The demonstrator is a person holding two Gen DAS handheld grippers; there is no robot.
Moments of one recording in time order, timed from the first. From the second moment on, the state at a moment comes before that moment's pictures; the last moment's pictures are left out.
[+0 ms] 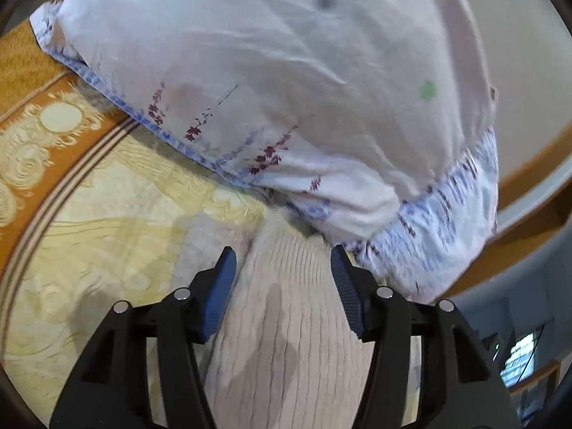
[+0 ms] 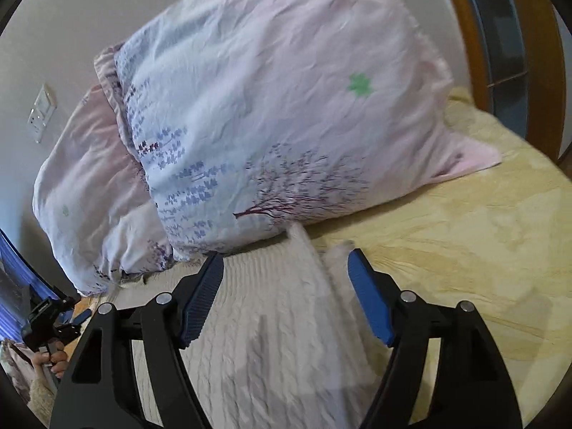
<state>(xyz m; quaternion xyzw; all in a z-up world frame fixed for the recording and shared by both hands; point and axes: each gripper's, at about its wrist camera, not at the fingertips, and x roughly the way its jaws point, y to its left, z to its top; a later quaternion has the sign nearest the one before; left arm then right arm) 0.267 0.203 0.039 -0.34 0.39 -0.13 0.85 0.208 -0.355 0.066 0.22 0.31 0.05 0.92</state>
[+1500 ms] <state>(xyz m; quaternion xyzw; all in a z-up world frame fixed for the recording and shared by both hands) 0.199 0.197 0.001 -0.22 0.47 -0.16 0.84 0.154 -0.346 0.010 0.16 0.42 0.03 0.89</state>
